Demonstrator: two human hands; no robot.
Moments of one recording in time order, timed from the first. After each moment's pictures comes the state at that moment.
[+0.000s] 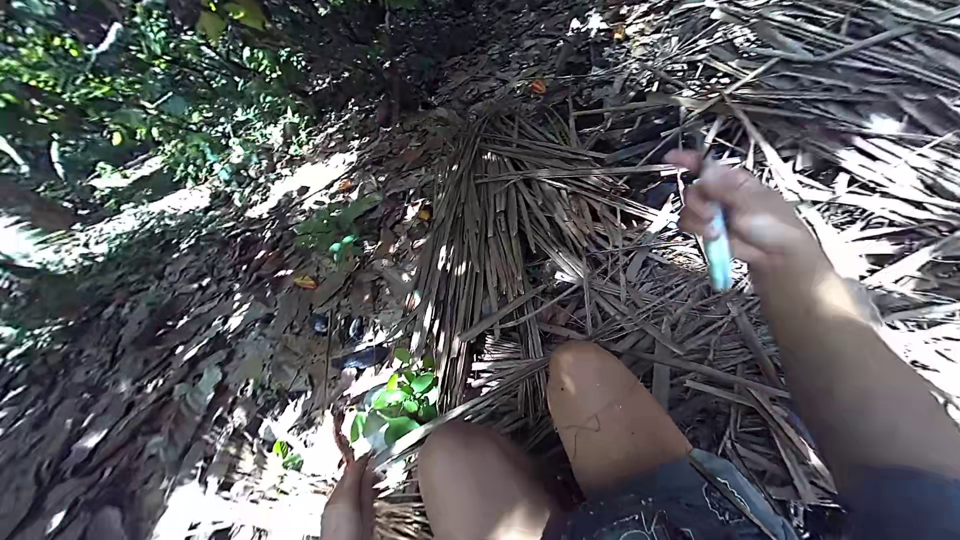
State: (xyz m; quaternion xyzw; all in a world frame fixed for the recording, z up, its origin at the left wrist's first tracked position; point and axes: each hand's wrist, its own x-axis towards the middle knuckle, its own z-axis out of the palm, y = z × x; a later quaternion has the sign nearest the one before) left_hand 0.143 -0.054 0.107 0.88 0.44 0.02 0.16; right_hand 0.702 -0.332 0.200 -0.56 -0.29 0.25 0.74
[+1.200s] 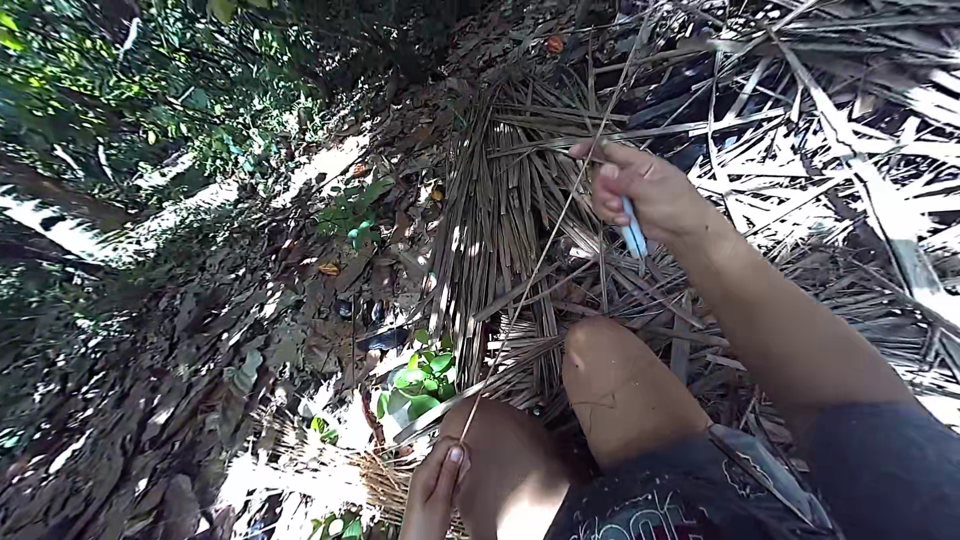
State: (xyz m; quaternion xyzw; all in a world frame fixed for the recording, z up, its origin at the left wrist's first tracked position) left_hand 0.231 -0.144 0.149 0.77 0.34 0.10 0.53; right_hand 0.670 -0.255 0.204 -0.42 -0.45 0.30 0.73
